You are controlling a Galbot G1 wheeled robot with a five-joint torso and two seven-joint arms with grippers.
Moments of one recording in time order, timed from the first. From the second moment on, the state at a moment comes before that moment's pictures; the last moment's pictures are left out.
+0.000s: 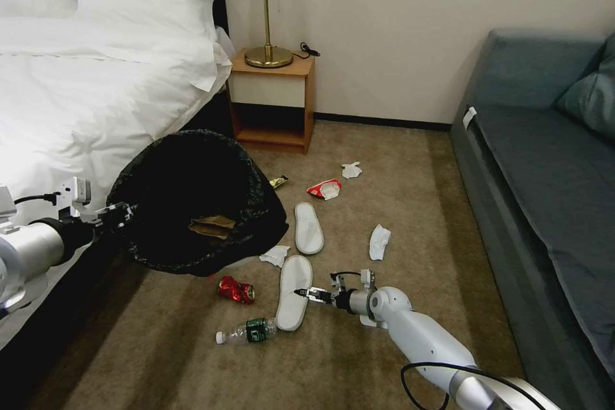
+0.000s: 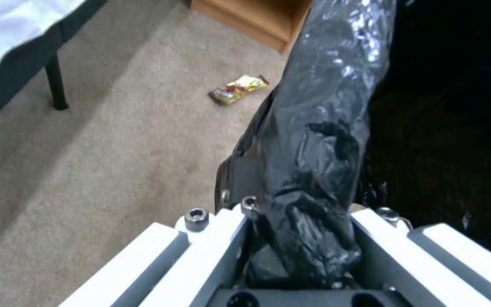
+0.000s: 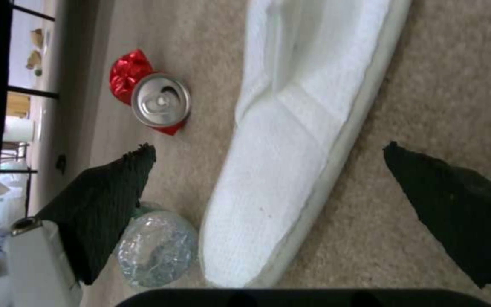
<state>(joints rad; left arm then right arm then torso) 1.44 -0.66 -1.03 -2.24 -1.75 0.74 -0.56 -0.67 1.36 -0.13 0.72 1.03 -0.53 -0.46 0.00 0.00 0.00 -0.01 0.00</state>
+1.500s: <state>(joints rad) 1.40 -0.67 -0.96 -2.25 -1.68 0.74 -0.52 -0.69 1.41 -0.13 0.72 1.04 -0.53 -0.43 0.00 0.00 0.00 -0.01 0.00</state>
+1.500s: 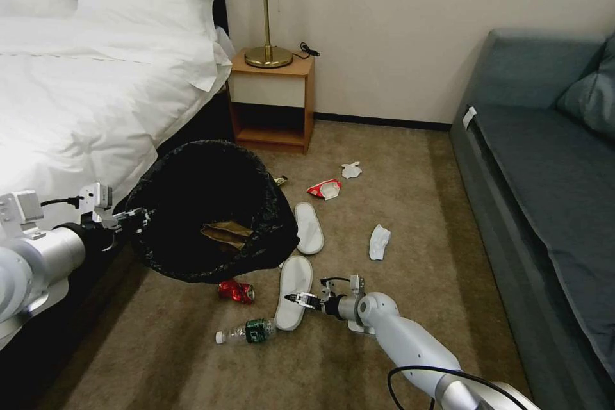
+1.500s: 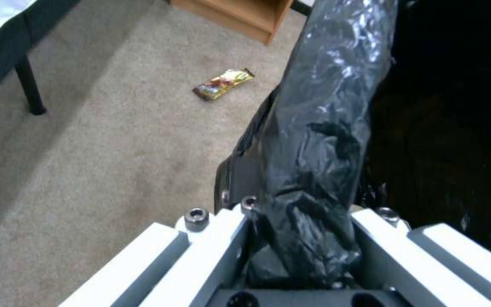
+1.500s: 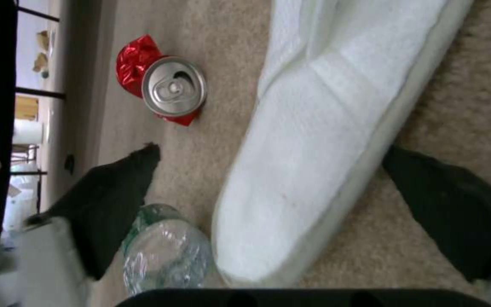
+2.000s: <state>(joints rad) 1.41 -0.66 -0.96 -2.25 -1.68 0.74 -0.51 -0.68 1.42 -0.12 0.71 1.03 -0.53 -0.41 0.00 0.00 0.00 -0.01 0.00</state>
